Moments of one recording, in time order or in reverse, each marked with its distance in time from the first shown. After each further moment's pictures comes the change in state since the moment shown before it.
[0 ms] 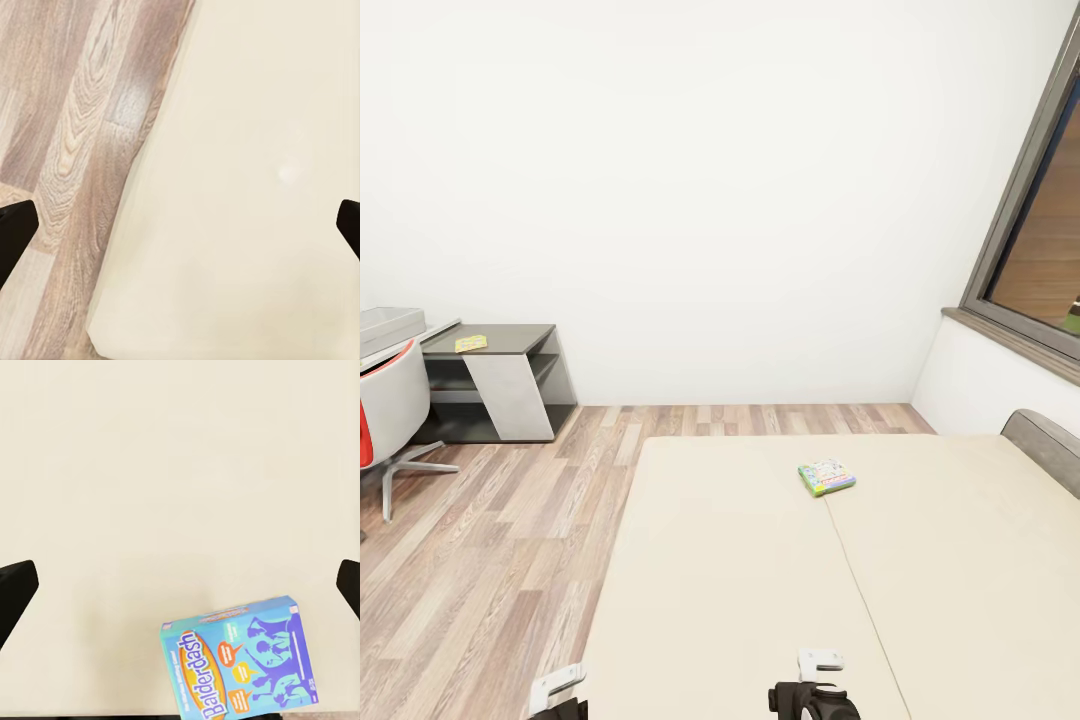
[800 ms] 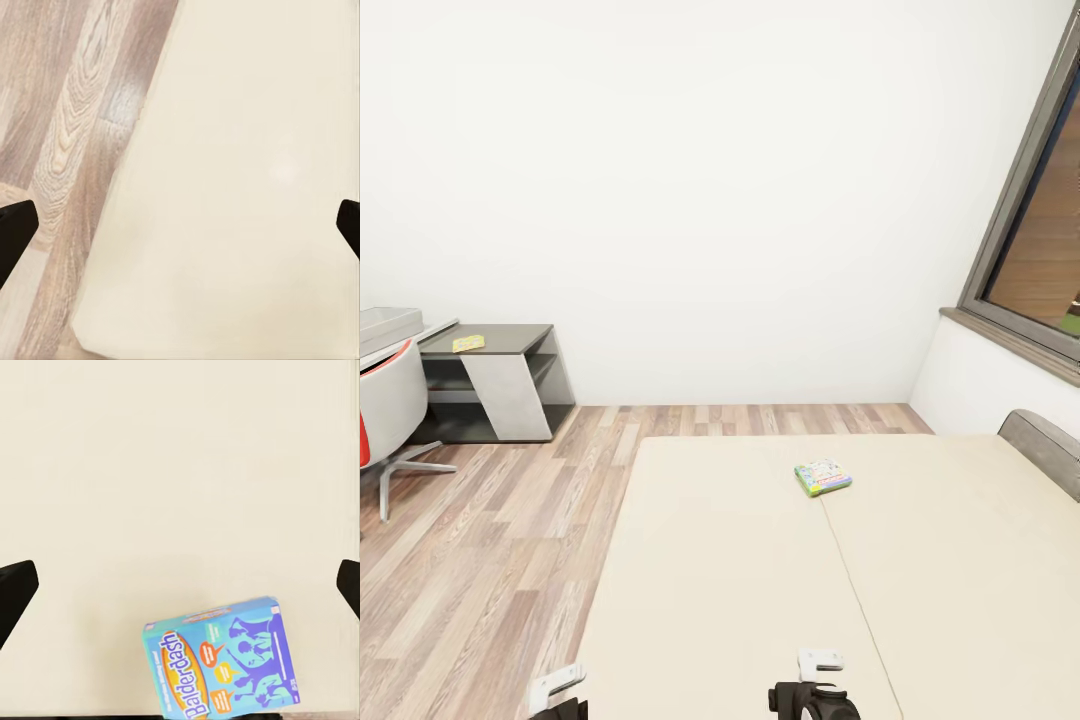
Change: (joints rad) left arm 0.000 0.000 0.000 0.000 0.000 0.000 0.000; right arm 0.000 0.000 0.000 0.000 0.000 0.000 0.000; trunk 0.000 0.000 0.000
